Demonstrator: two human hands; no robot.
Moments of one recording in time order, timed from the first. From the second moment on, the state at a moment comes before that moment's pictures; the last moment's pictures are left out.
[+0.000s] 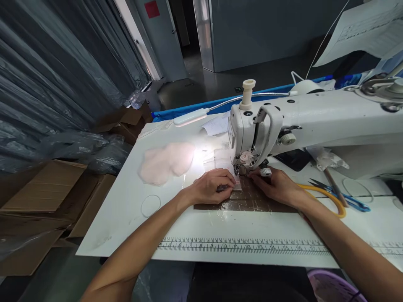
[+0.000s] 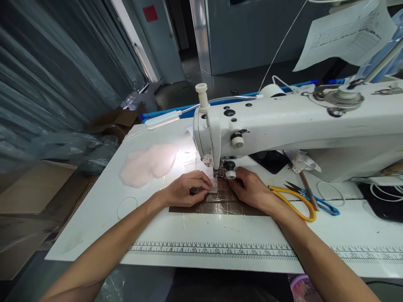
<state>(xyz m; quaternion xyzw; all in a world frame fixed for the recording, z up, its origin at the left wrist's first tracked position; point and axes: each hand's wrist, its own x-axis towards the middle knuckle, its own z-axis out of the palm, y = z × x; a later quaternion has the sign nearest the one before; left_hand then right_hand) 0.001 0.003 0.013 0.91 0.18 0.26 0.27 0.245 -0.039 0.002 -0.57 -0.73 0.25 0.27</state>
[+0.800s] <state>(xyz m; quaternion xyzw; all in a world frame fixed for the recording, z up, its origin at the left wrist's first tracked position) 0.001 0.001 0.014 0.91 0.21 0.21 0.28 0.240 -0.047 -0.017 -0.46 -0.85 0.14 0.21</state>
